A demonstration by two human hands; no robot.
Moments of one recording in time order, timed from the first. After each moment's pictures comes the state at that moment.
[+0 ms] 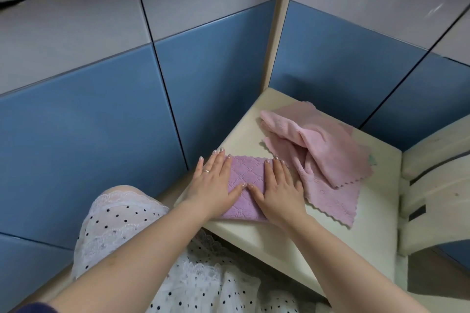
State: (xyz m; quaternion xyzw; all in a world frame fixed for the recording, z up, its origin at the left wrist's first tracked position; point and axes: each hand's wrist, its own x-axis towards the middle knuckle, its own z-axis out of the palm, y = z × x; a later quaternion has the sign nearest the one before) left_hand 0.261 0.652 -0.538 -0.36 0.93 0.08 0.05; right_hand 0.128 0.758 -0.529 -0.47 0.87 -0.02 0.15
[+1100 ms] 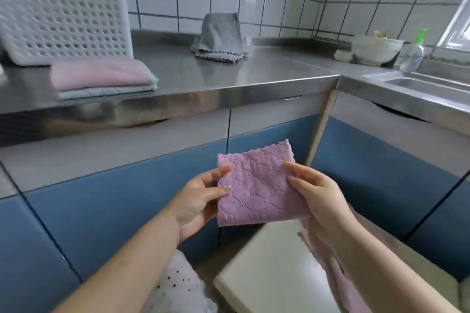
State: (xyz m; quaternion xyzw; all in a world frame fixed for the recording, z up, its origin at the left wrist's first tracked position) left_hand 0.355 0.622 -0.347 -0.31 0.41 0.78 -0.36; right_hand 0.160 0.703 -0.325 -0.35 0.63 -0.58 0.37
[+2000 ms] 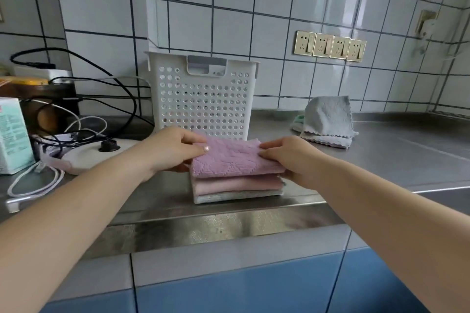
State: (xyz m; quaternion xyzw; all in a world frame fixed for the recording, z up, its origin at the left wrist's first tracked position) left_hand 0.571 0.463 -0.155 -0.56 0.68 0.28 -0.38; right_hand 0.344 0.442 -0.158 -0.60 0.56 -0.39 0.42
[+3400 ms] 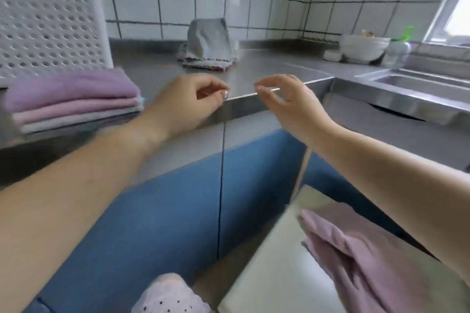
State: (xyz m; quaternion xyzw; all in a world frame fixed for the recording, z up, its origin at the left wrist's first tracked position) left_hand 0.366 0.529 -0.185 -0.32 0.83 0.23 -0.39; right_hand 0.179 0.584 -0.190 -0.64 0.64 -0.43 0.01
